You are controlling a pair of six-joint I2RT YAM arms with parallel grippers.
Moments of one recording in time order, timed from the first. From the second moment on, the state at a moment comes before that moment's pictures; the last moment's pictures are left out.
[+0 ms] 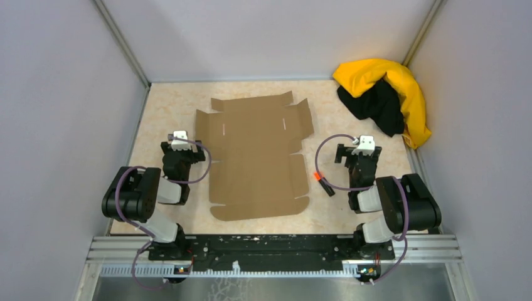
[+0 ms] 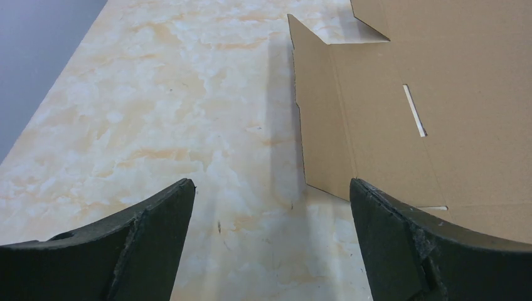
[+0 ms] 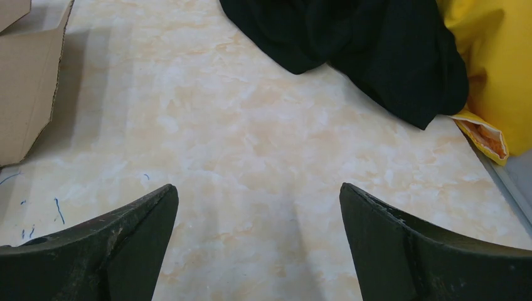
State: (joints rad) left arm -0.08 1.59 0.24 1.23 -0.16 0.03; right arm 0.11 1.47 0.13 1.25 0.26 -0.05
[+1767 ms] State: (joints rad) left arm -0.17 1.71 1.38 0.21 0.22 -0.49; right arm 0.12 2.02 1.82 -0.34 -0.49 0.31
